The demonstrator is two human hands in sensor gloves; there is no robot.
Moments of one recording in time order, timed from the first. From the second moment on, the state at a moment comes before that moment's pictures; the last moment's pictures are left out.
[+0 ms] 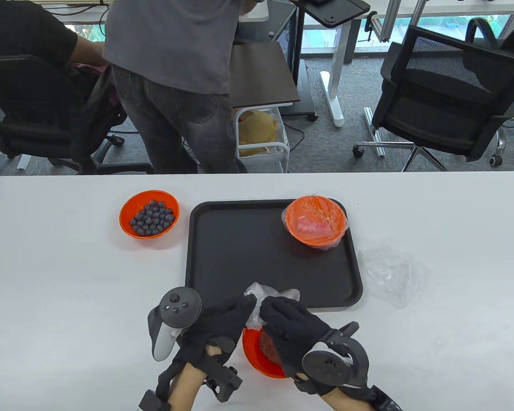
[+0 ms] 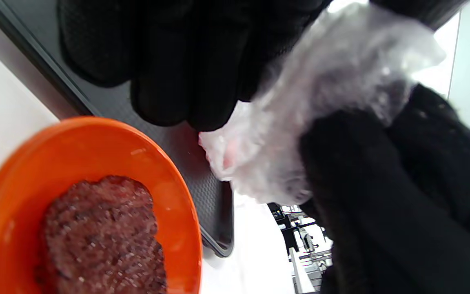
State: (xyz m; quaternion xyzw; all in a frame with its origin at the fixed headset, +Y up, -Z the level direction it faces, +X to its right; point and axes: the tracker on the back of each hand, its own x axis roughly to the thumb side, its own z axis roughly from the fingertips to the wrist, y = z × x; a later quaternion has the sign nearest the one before) left_hand -0.140 -0.702 -0.254 -0.15 -0.08 0.54 0.82; right_hand 0.080 -0.669 -0.204 0.29 -0.26 0.89 0.24
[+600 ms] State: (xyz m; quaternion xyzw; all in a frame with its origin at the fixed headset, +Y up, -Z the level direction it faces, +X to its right) left_hand -0.164 -0.706 -0.260 -0.14 -0.16 0.67 0.71; right_hand 0.177 -0.678 -0.236 0.08 -0.21 0.84 0.49
